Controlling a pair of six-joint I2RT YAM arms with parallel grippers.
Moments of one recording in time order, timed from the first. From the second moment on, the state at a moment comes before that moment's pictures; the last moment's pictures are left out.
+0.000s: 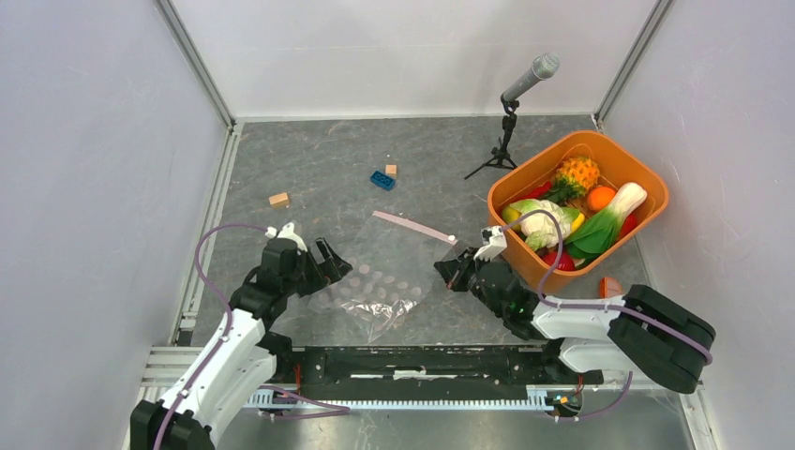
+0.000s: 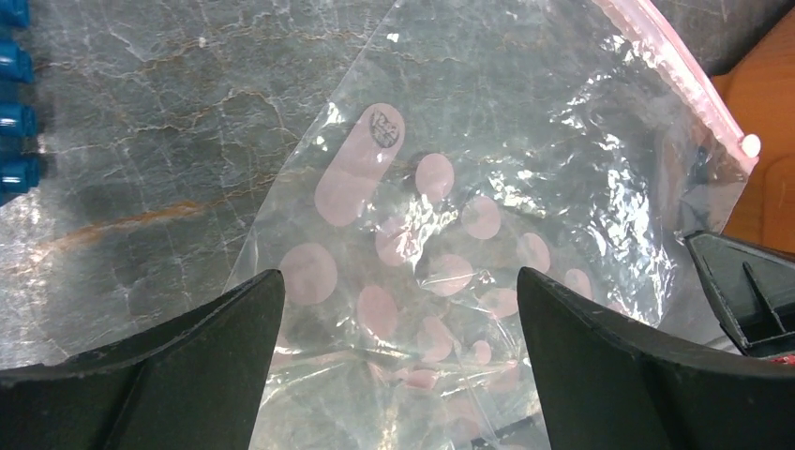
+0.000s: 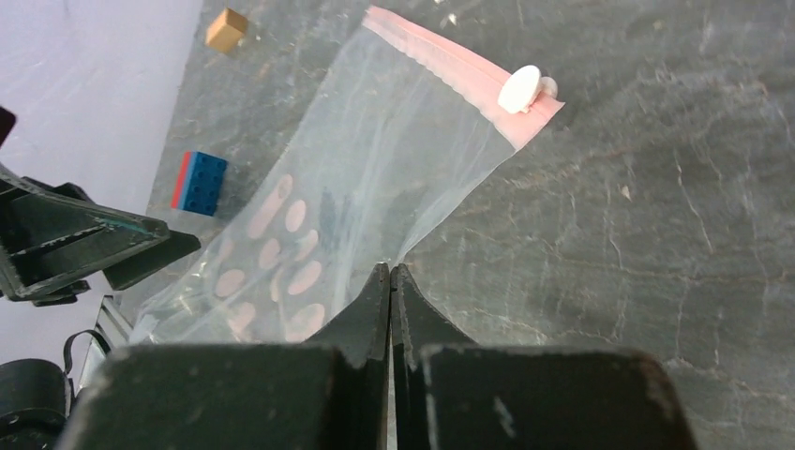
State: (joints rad) left arm -0.29 0.69 0.36 -0.39 0.14 -0.71; right arm 0.93 1.24 0.19 0.73 0.32 0.87
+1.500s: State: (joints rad) left arm -0.29 0.81 0.78 -0.15 0.45 -0.77; right arm 0.93 0.79 0.51 0.41 -0.24 -0.64
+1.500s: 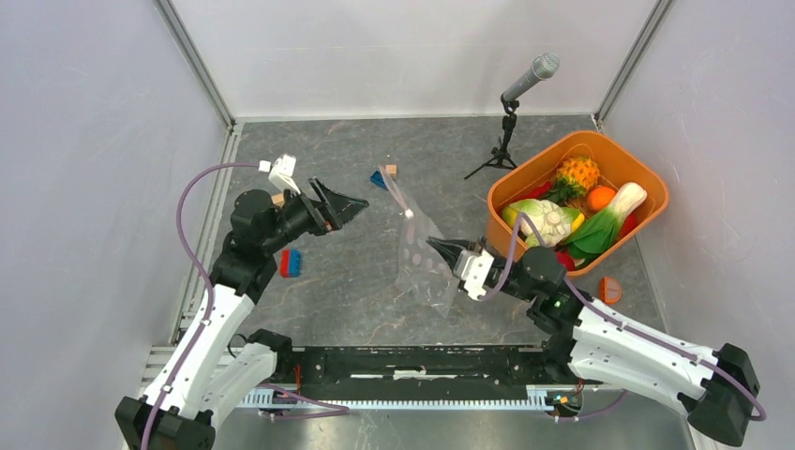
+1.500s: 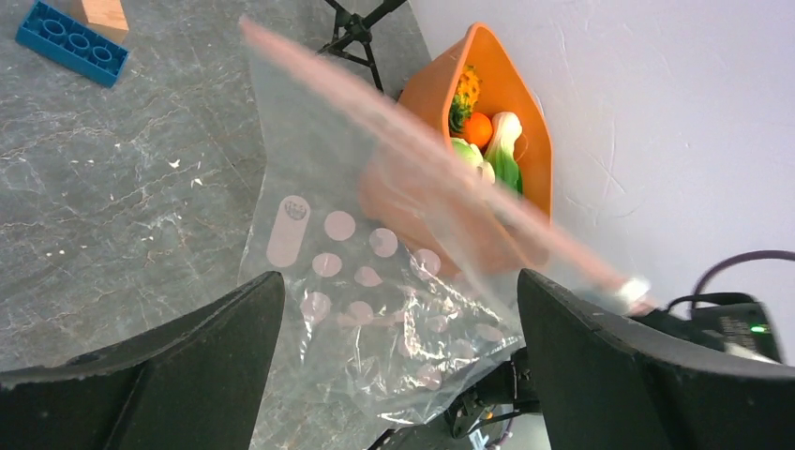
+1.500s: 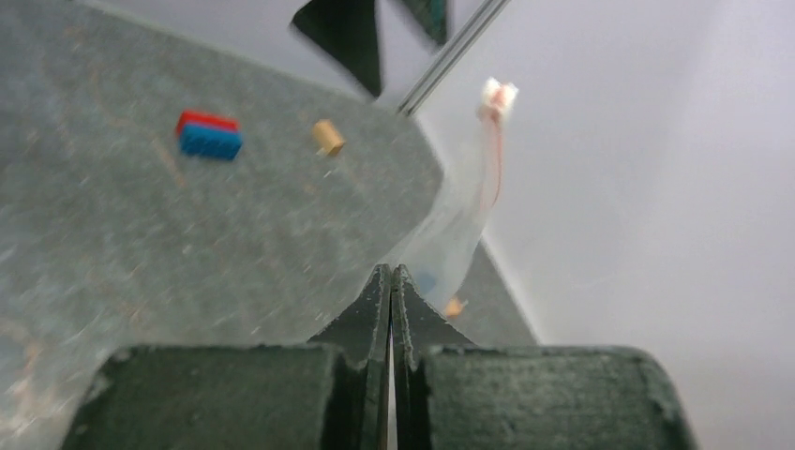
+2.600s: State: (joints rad) left arm -0.52 1.03 0.45 0.12 0.31 -0.99; right arm 0.93 0.60 0.08 0.58 -0.31 -0.27
